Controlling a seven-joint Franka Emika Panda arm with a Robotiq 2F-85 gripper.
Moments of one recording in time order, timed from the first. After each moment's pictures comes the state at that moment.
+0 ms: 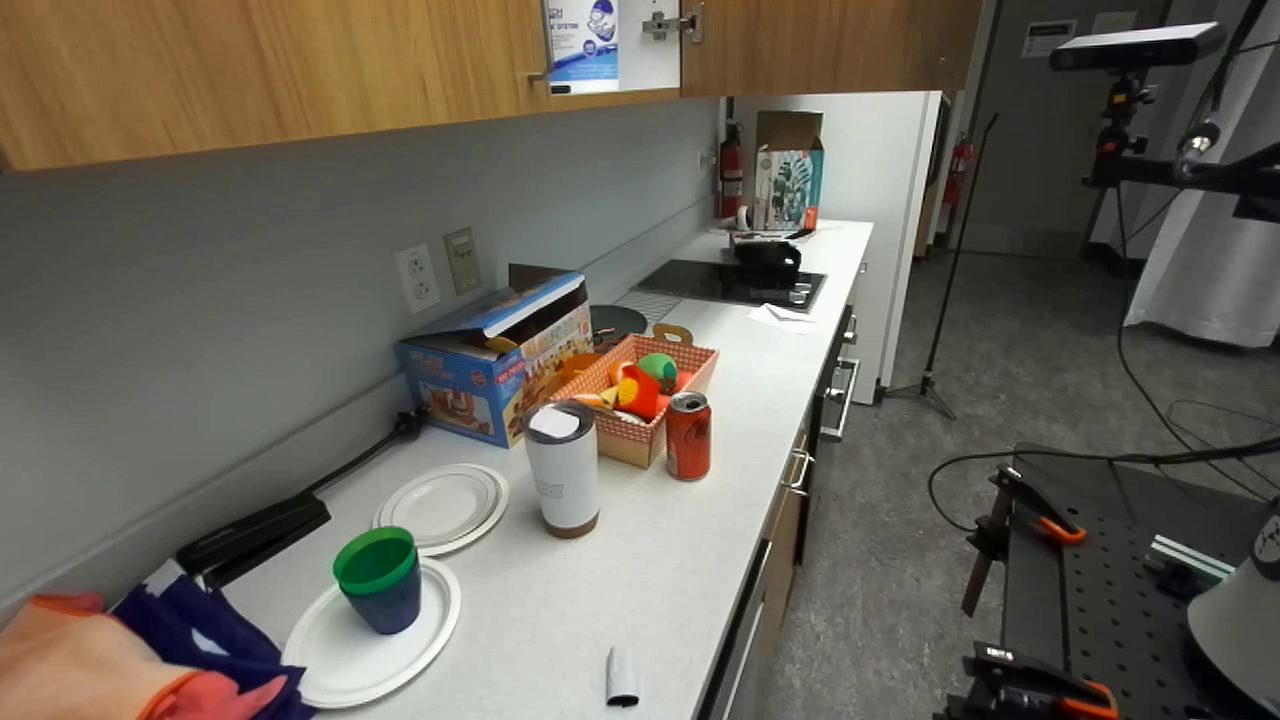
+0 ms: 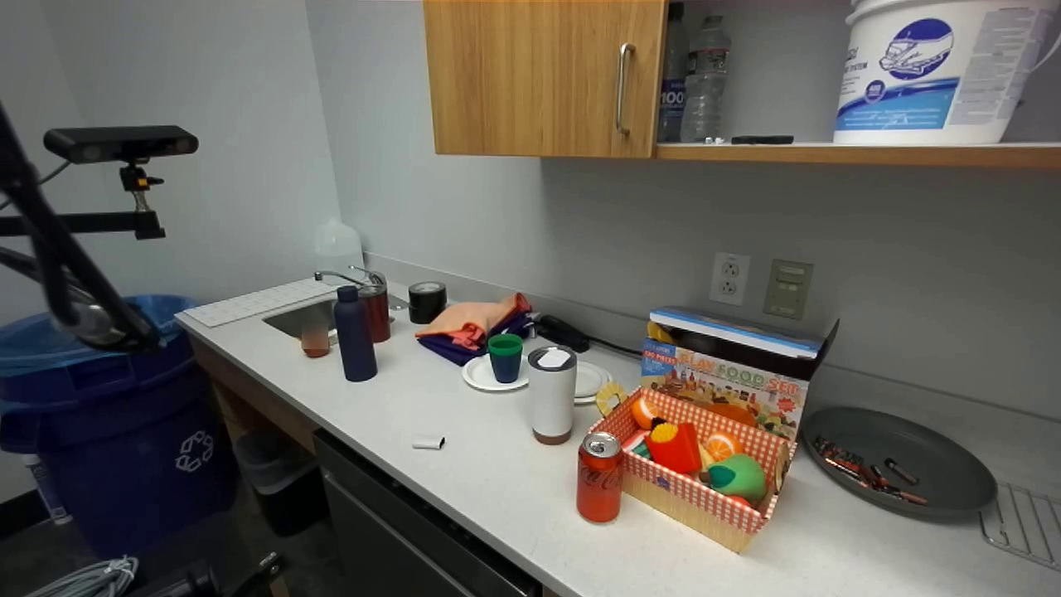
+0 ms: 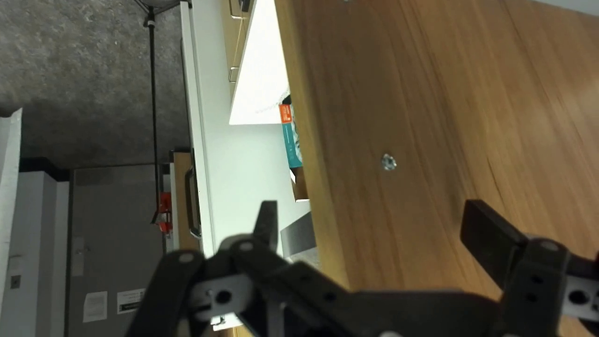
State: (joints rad) arm -0.67 -0.45 -0.14 -2.18 -0.48 2.66 0.71
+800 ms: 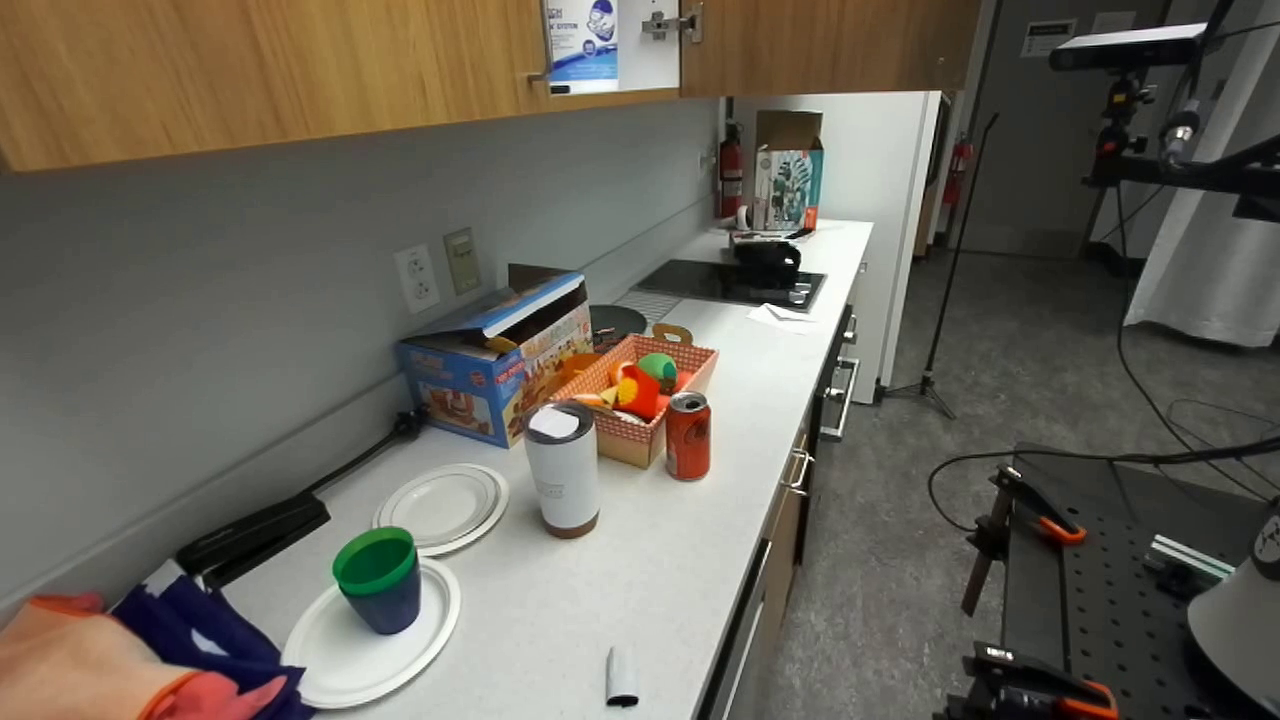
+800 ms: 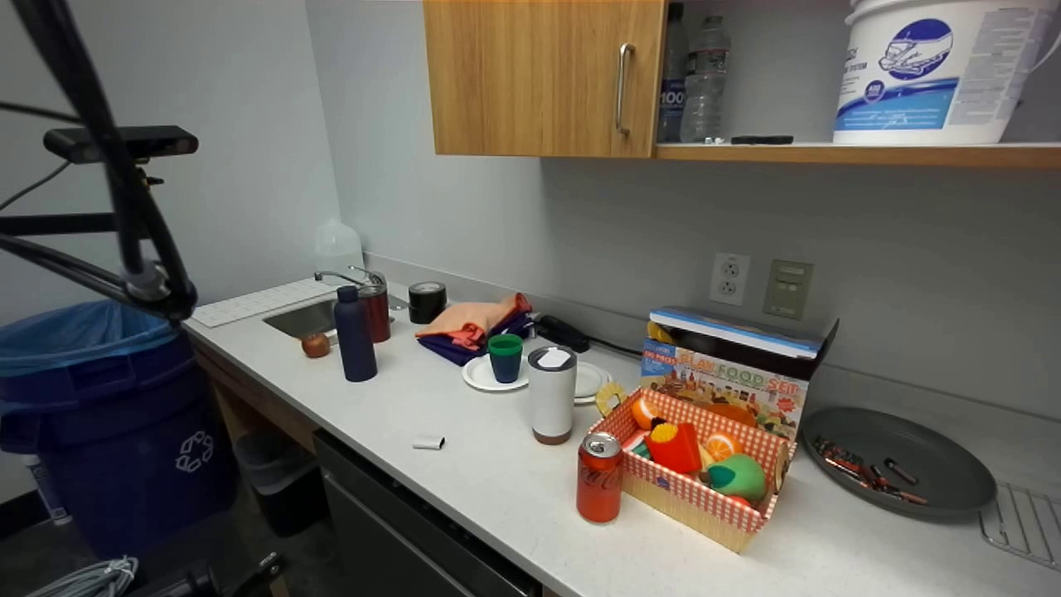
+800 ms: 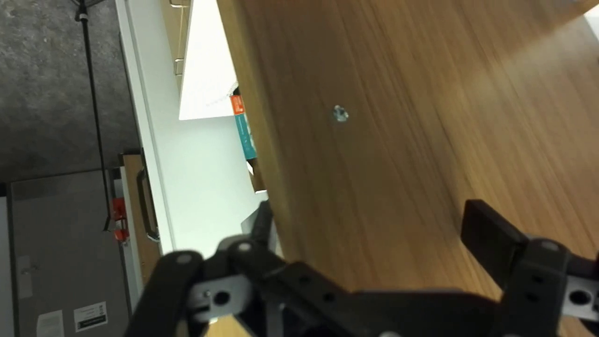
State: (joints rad) arm -0.63 -0.44 -0.17 -2.17 -0.28 2.75 0.56
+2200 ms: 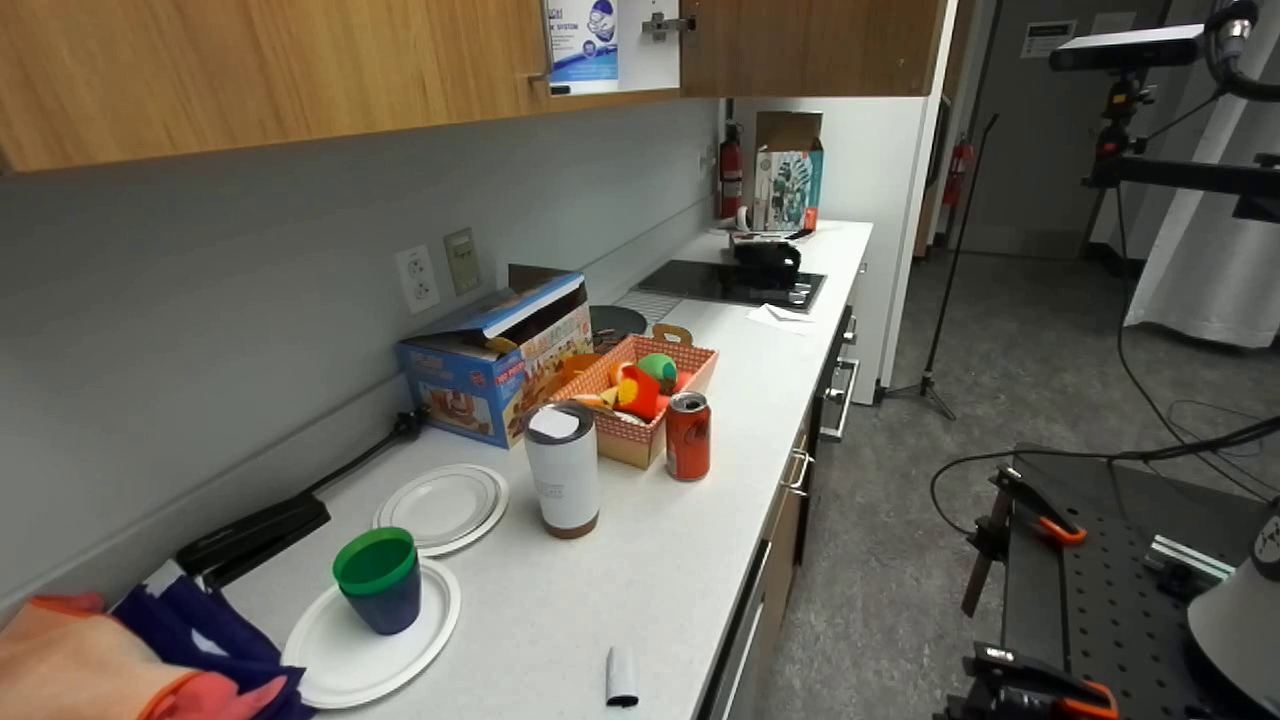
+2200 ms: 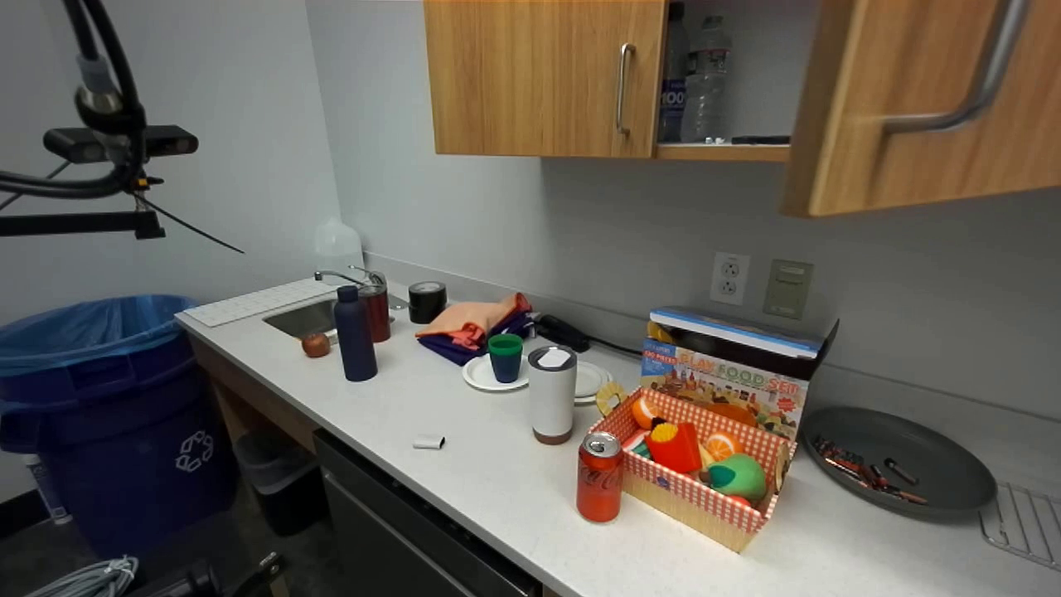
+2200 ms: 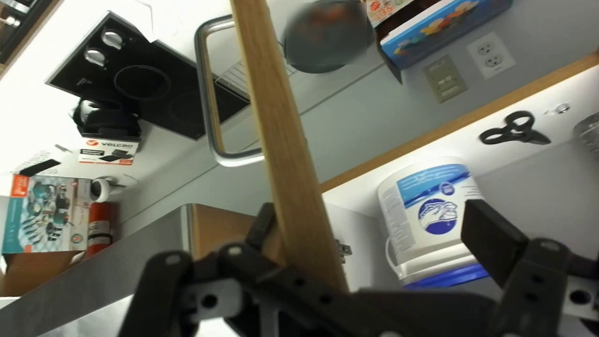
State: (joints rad) arm -0.23 -0.66 -0.30 -2.17 0.03 2.33 0.01
